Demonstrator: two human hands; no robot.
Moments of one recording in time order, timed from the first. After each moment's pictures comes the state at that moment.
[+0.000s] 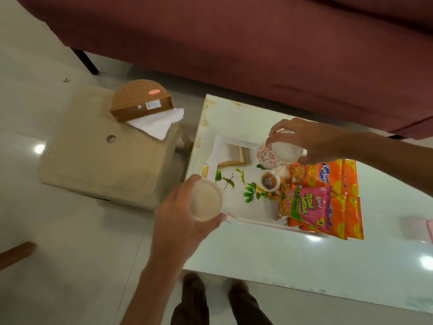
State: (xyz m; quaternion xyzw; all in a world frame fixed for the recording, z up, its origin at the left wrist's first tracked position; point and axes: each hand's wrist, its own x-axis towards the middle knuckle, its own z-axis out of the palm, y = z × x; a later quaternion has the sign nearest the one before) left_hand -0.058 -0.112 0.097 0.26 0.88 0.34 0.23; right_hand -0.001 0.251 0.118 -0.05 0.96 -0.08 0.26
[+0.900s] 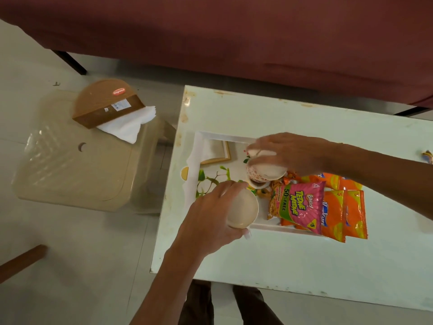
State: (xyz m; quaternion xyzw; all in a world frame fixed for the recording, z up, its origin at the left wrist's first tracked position) left_hand -0.024 -0.011 0.069 0.46 0.80 0.22 0.32; right_hand 0.035 0.264 0.055 -0.16 0.96 -0.03 0.23
